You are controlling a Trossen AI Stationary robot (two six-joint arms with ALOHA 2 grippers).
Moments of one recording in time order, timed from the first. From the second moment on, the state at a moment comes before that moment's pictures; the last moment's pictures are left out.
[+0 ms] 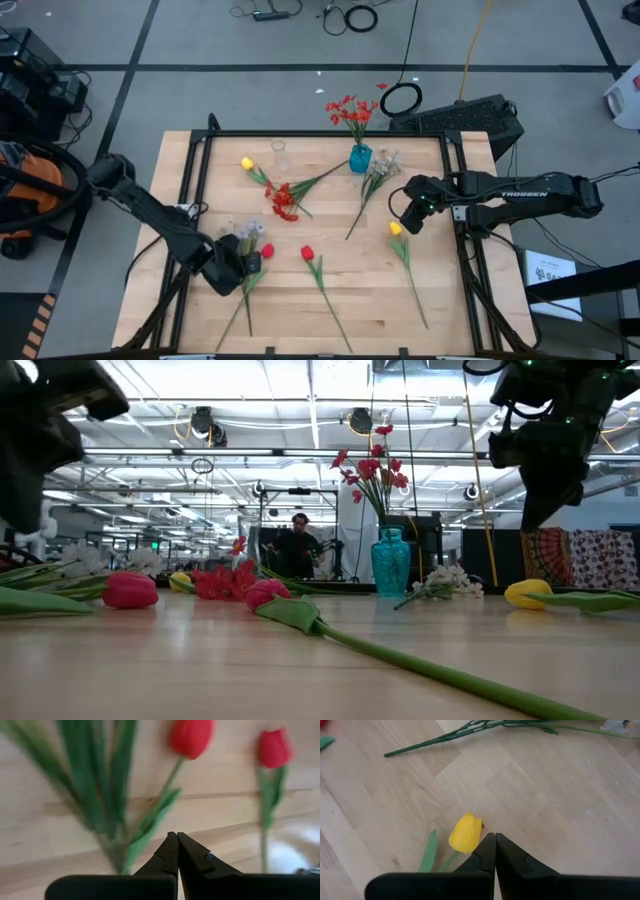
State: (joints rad) left arm -0.70 1.30 0.71 -0.57 -0.25 -2.29; right arm -0.13 0.94 0.66 -0.84 0.05 0.56
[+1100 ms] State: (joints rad) left arm -0.70 1.32 0.71 -0.63 -0.26 -2.11; right arm -0.13 0.94 0.66 -0.83 0.08 0.59
